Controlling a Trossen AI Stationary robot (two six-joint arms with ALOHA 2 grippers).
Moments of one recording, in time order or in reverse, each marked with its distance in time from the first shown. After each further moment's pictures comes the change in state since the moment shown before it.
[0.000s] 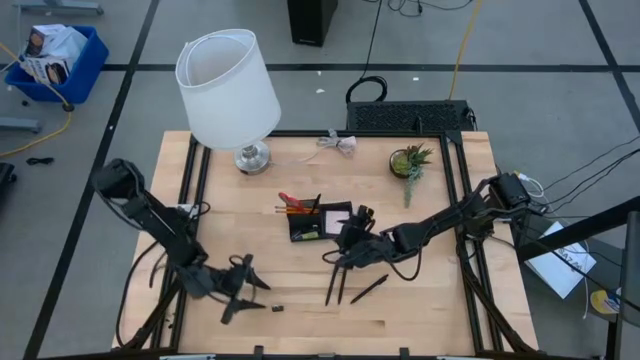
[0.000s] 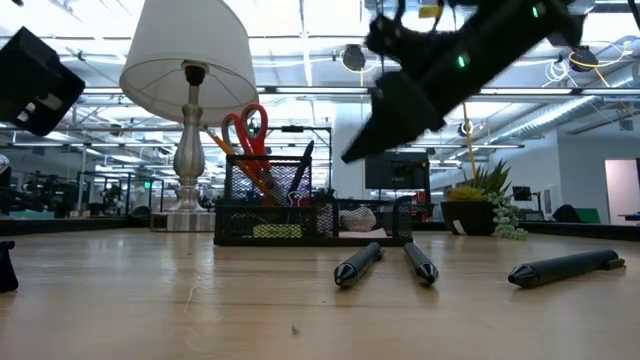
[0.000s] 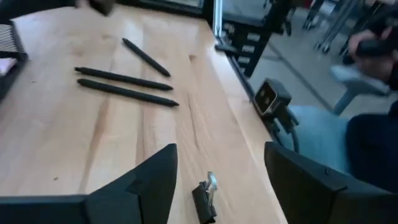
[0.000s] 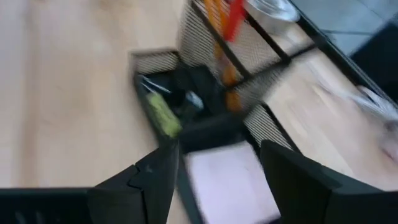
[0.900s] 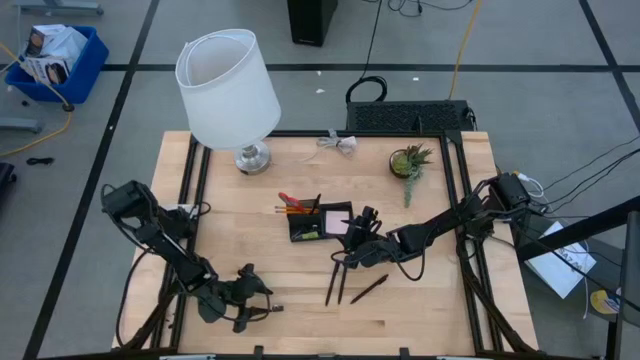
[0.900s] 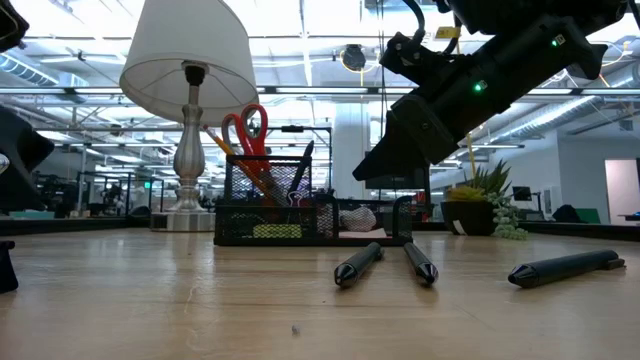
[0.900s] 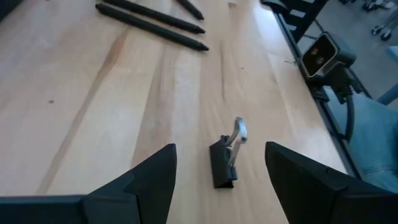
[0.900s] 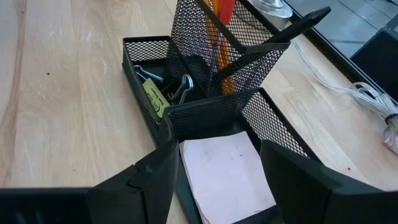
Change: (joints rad) left arm -0.053 0.251 0.113 -0.113 -0.112 -0.262; right arm 0.003 0.000 -0.125 0.179 0.024 -0.035
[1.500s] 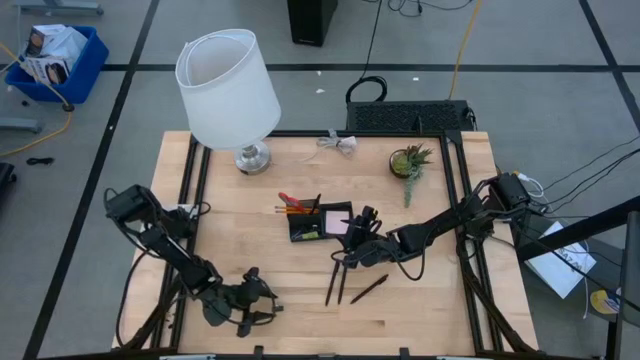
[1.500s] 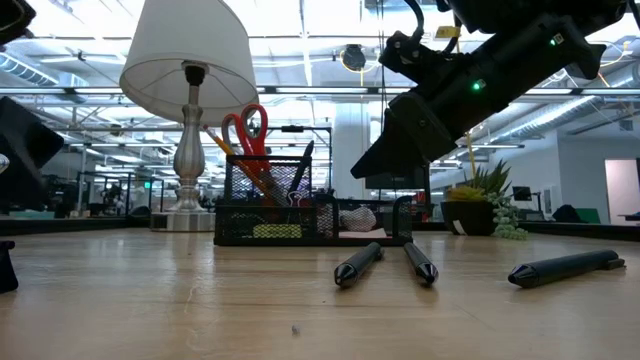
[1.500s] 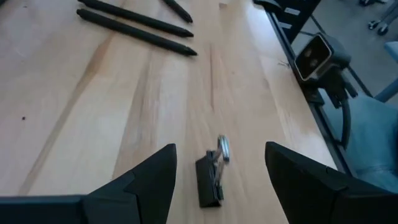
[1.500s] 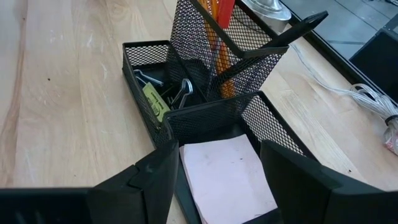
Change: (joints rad) left arm 0.029 0.048 0.057 0.007 0.032 0.048; right arm -0.002 0.000 0.000 0.014 0.002 0.000
